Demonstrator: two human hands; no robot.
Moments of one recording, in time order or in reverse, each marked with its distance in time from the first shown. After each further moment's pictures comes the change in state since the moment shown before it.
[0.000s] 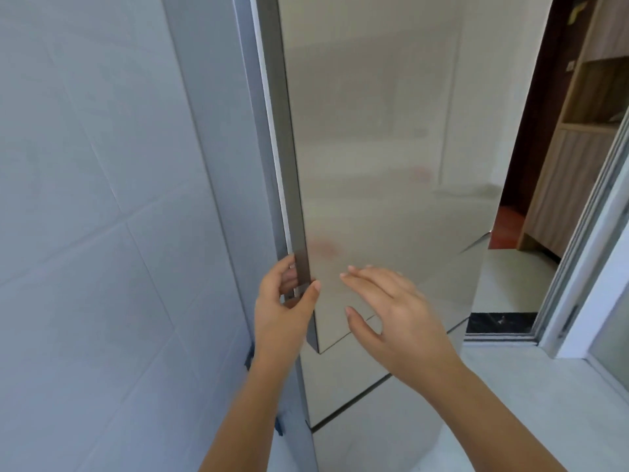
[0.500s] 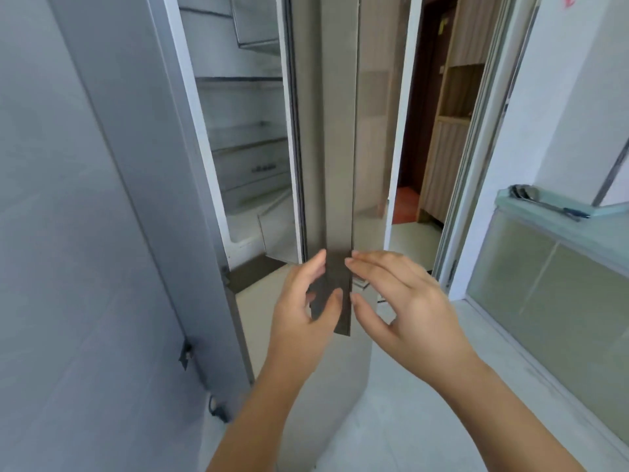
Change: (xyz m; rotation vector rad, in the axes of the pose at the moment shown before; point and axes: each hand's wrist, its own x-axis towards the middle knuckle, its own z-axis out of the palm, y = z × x) left_hand -0.107 0.035 0.032 -0.096 -0.432 0.136; right_hand -0.081 -0.046 -0.102 -0.175 0.043 0.114
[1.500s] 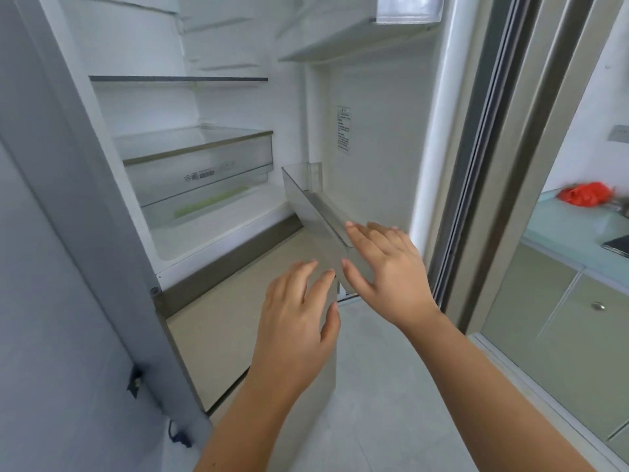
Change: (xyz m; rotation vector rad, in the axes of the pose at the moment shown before) left_hand 0.019 -0.003 0.061 0.735 -0.046 0.522; right_hand 0.007 0.105 -0.001 -0.346 0.099 0.078
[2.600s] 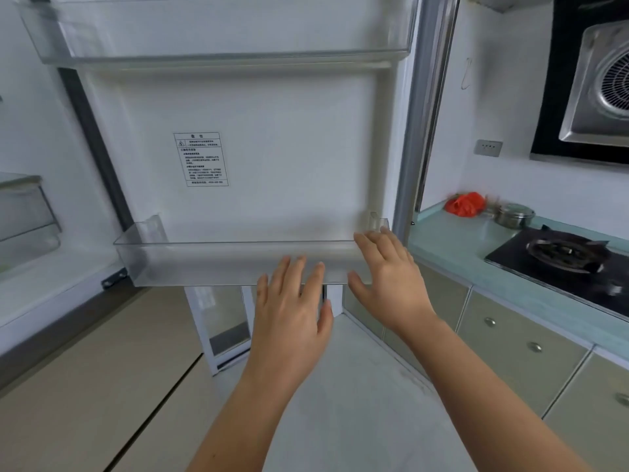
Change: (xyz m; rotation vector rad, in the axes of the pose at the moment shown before) left_hand 0.191 0.134 0.278 0.004 -0.210 0.092; right_hand 0.004 0.344 -0.012 -0.162 -0.138 0.374
